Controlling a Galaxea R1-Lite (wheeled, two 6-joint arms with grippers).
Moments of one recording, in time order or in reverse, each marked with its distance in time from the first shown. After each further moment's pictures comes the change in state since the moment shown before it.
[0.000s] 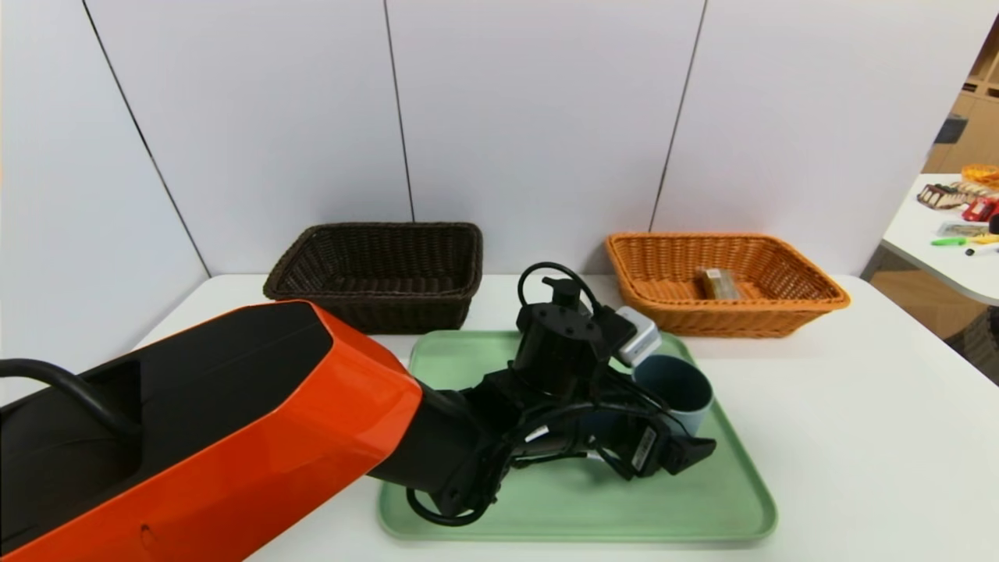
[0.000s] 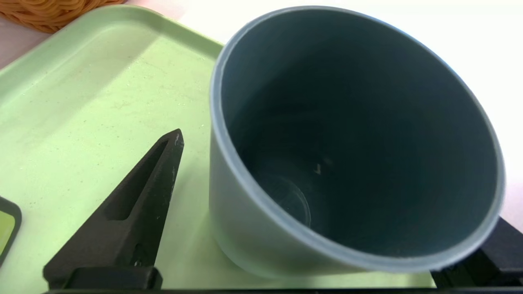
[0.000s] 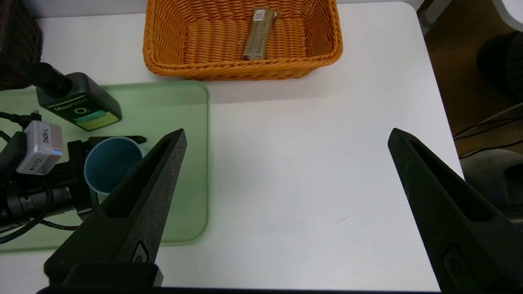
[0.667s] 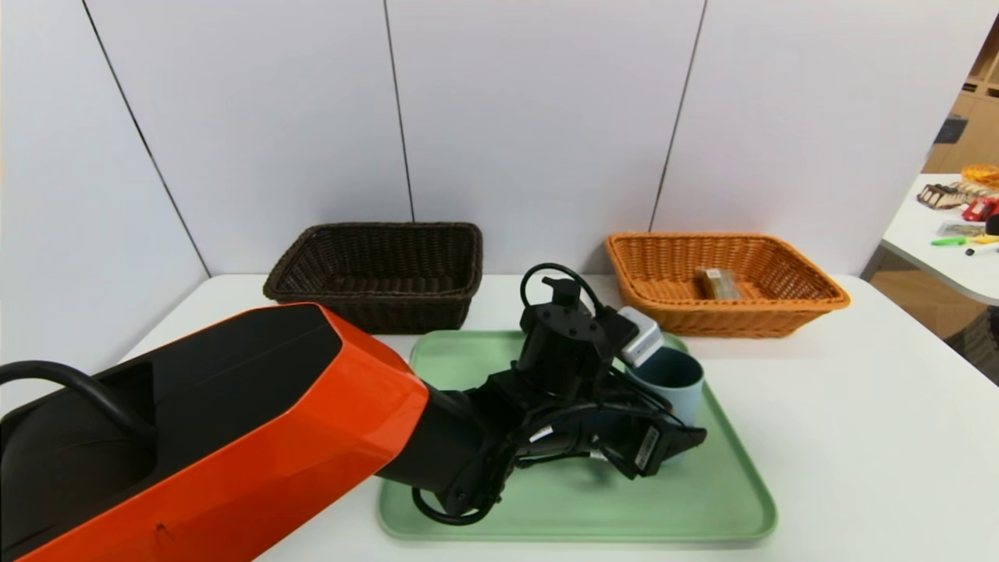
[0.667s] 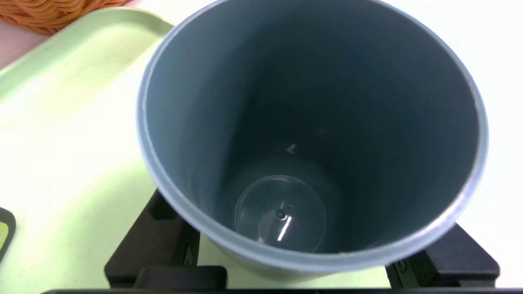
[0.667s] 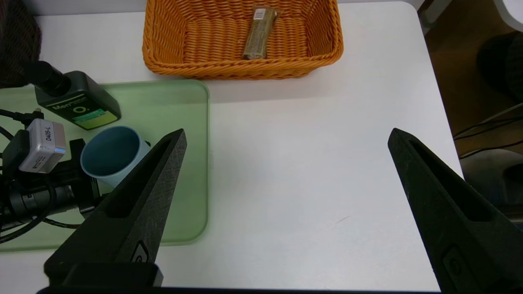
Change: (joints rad) left arm -0.002 0.011 -0.012 -0.002 0.002 -0.005; right arm 0.000 0.004 0.000 0.000 0.000 -0.004
